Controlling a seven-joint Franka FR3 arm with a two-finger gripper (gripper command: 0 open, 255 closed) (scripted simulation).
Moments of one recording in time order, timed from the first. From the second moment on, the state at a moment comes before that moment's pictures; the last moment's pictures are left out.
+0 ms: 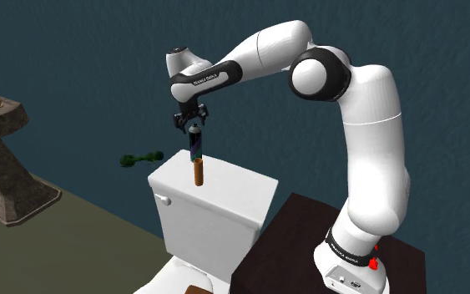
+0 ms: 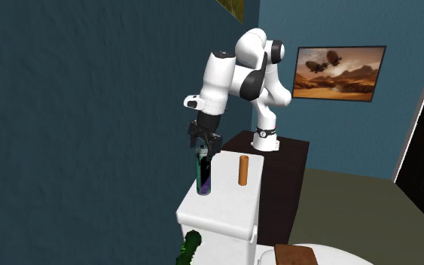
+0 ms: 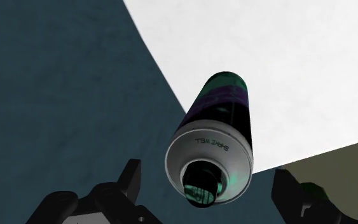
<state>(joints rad) -0.05 0.47 0.09 -1.53 -0.30 2.03 0.47</state>
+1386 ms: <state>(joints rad) -0.05 0.44 0.09 -1.45 -0.29 1.93 0.44</state>
